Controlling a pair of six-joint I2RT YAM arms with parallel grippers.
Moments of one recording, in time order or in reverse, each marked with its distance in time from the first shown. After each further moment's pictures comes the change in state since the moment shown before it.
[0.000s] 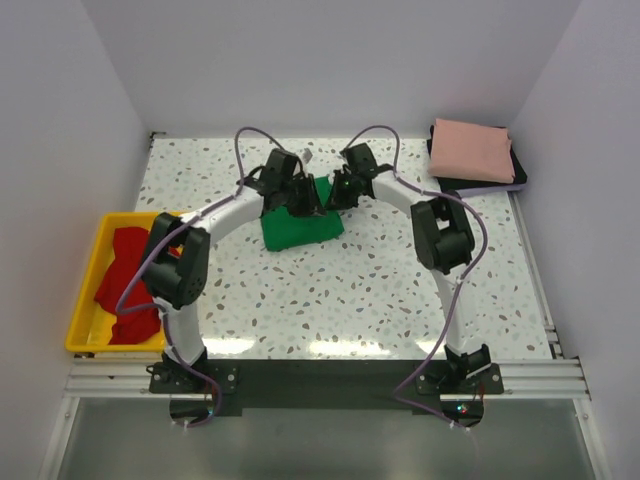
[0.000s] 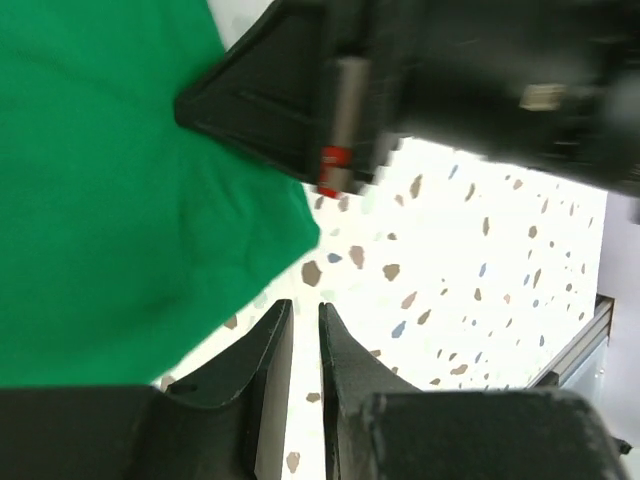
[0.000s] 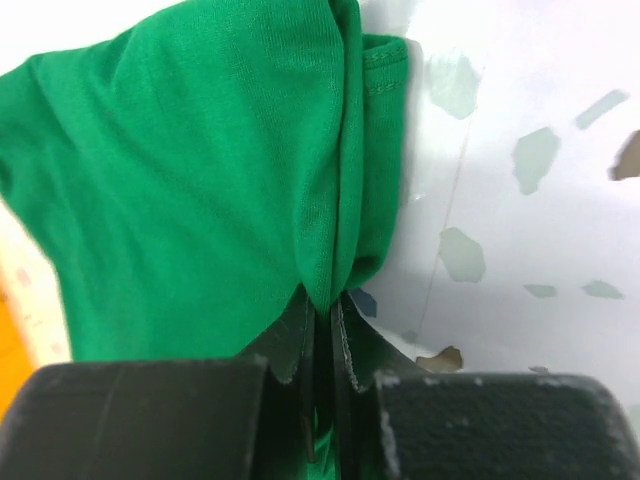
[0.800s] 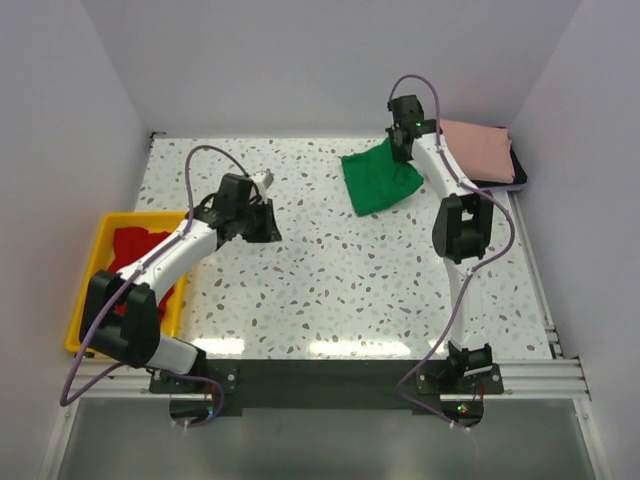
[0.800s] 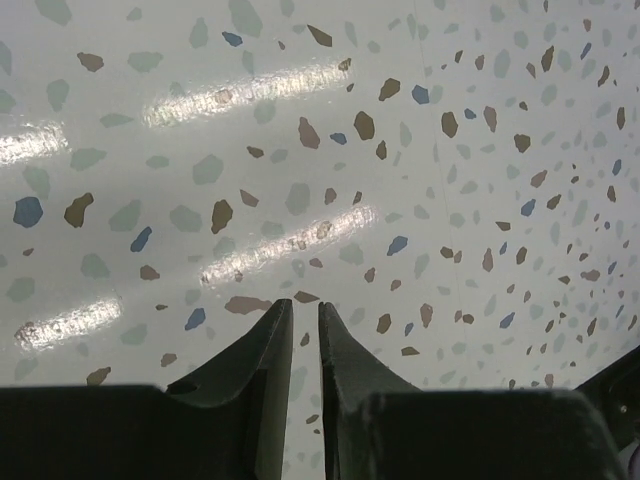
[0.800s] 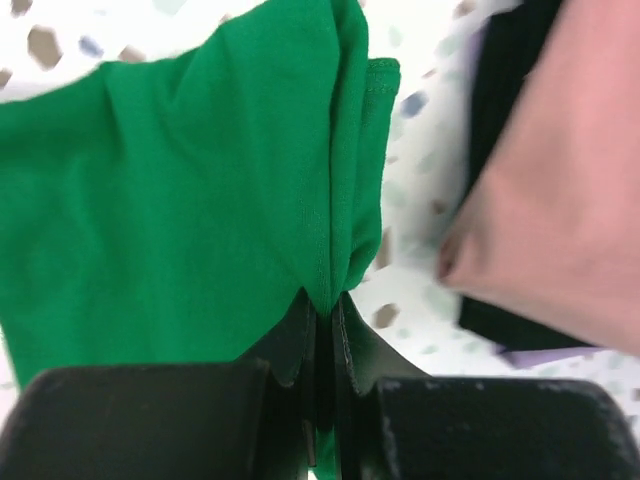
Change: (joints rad) left arm 0.111 -0.476 -0.378 -0.137 -0.103 0.243; right arm -0.192 0.061 0.486 -0.394 0.568 -0.568
